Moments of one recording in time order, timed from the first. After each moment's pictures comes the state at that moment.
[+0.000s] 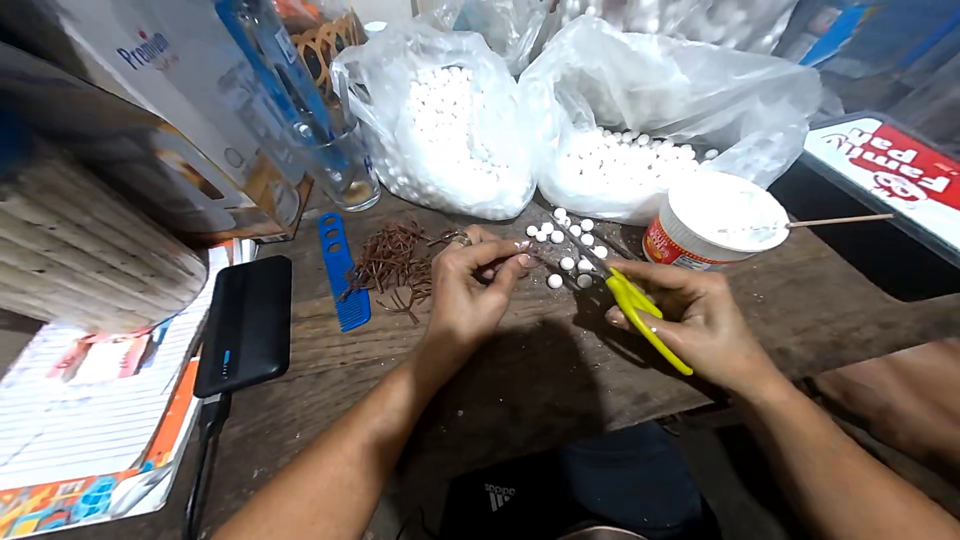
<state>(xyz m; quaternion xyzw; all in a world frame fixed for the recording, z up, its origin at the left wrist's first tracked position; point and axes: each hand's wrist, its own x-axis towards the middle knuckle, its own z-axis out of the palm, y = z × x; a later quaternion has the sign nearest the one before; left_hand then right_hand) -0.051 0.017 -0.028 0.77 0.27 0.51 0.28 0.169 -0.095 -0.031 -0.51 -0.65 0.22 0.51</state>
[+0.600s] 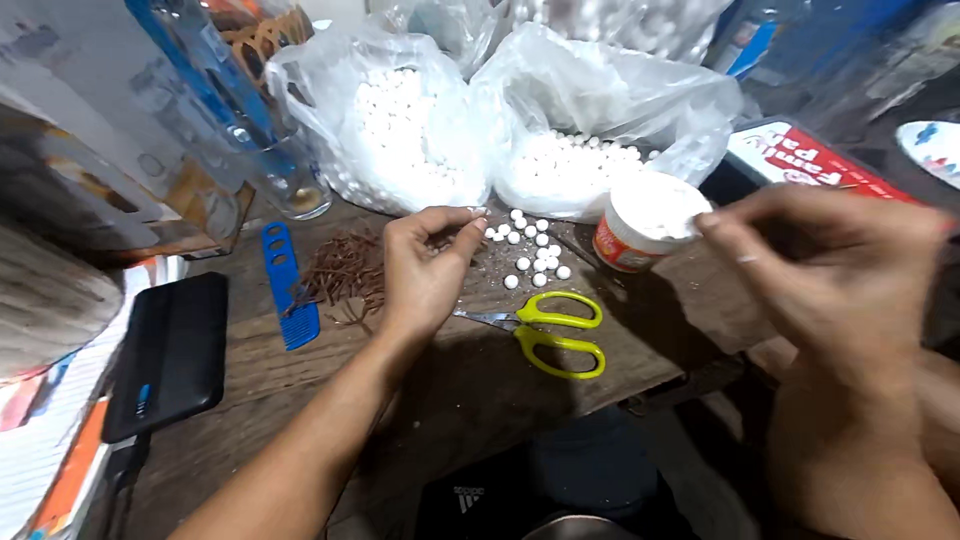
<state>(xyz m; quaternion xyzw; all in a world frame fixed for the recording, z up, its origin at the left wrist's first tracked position) -0.035 0.015 0.007 0.72 0.30 0.50 0.37 0.215 -0.130 0.038 -0.57 -0.67 -0.11 0.46</state>
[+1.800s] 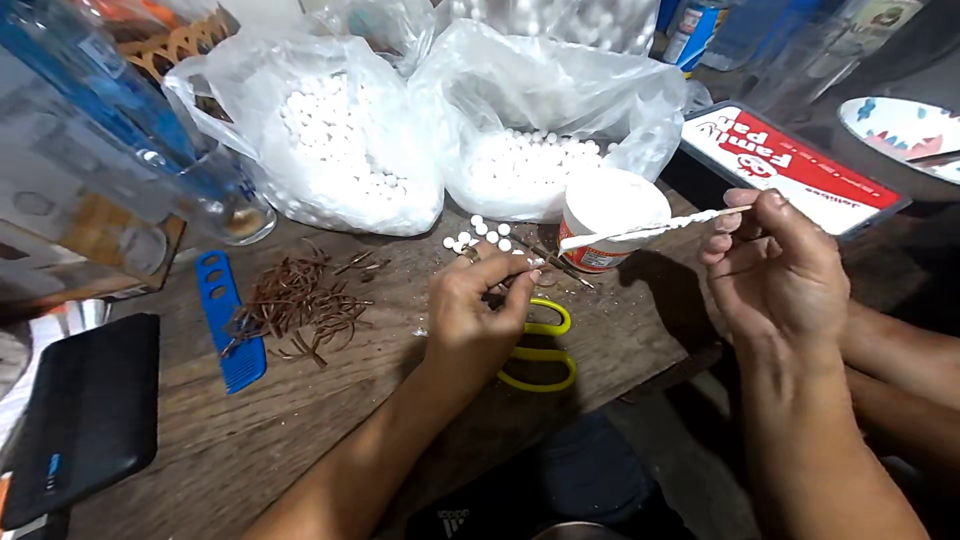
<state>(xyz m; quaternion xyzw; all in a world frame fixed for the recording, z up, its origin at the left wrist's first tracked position) 0.017 -0.016 -0.016 0.79 0.21 0.50 0.28 0.241 -0.130 0.003 -0.44 -0.35 0.23 0.80</state>
